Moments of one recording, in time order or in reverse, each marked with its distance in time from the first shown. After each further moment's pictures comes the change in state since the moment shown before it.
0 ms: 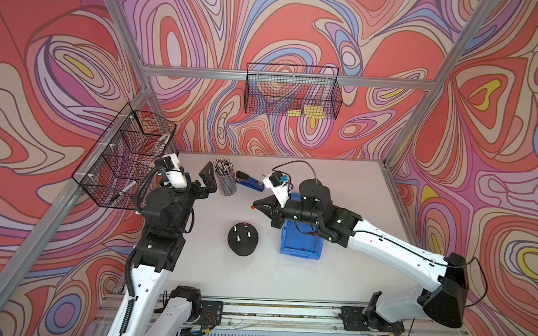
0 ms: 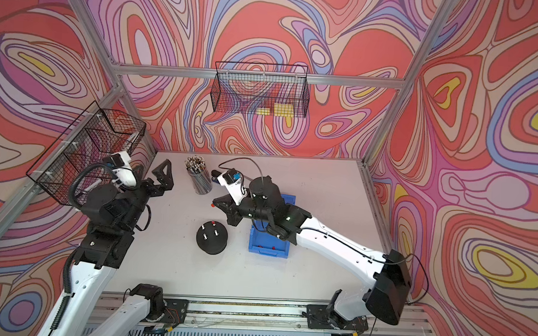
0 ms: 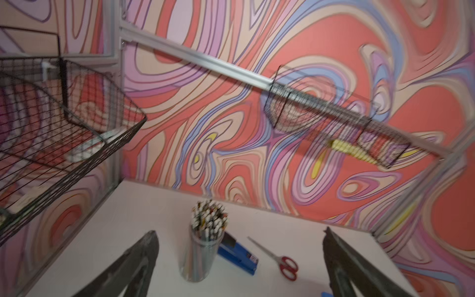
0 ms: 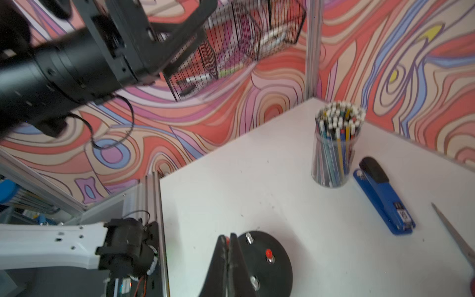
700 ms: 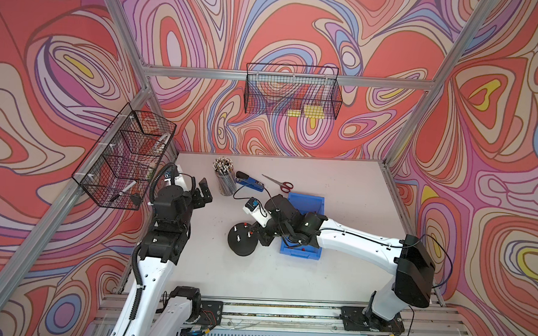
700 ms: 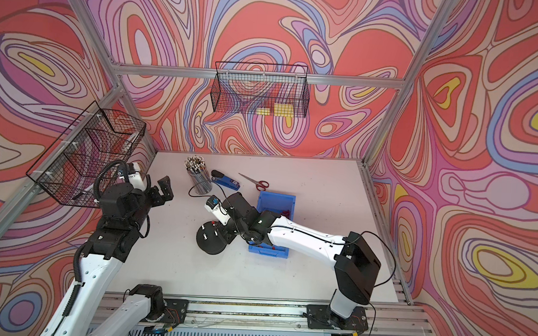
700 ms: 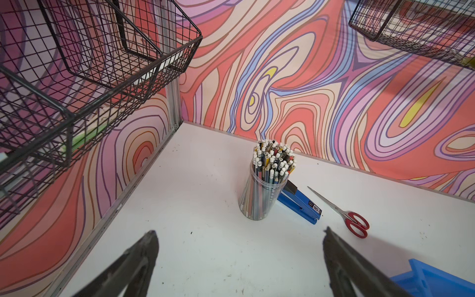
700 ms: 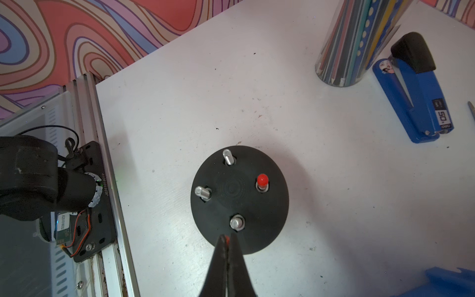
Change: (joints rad) left arm 0.061 0.017 -0.046 -0.137 -0.062 0.039; right arm 0.071 0.200 0.045 -0.194 0.121 -0.083
